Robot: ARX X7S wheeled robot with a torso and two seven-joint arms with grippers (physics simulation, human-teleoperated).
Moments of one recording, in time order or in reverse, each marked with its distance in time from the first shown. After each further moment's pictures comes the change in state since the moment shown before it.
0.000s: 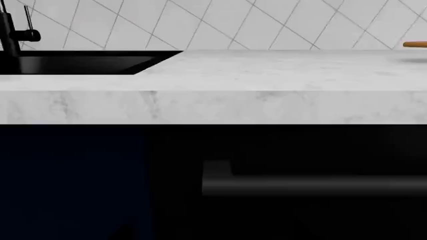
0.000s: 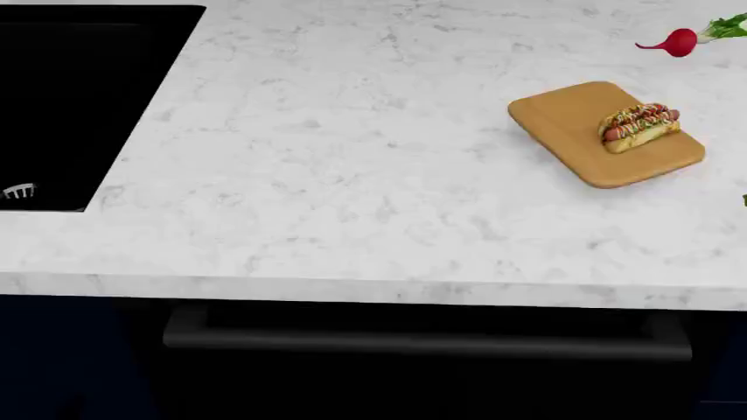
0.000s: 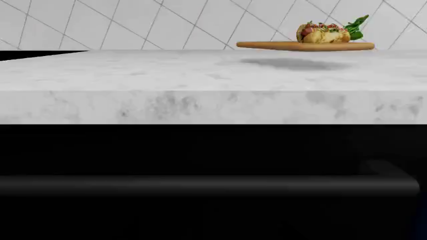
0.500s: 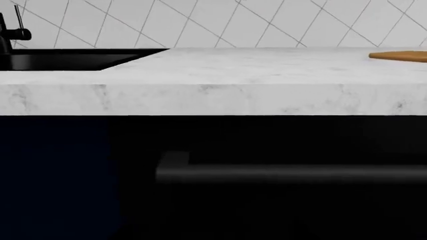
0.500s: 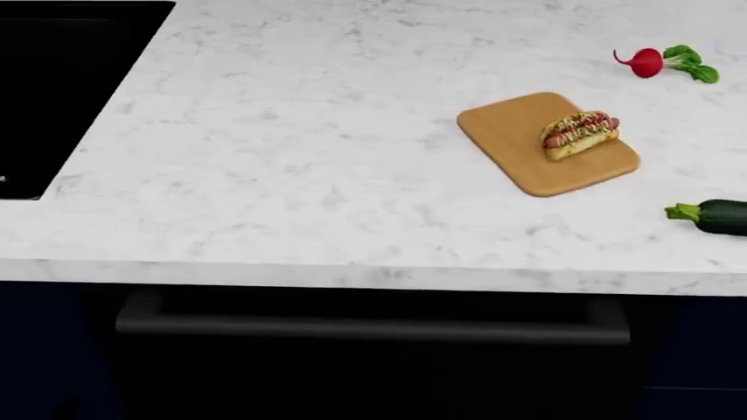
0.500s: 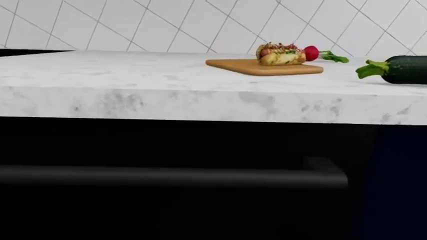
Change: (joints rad) left arm 0.001 -0.053 0.054 0.004 -0.050 -0.007 -0.063; right arm -0.023 0.048 -0.065 -0.029 0.019 -0.008 0.076
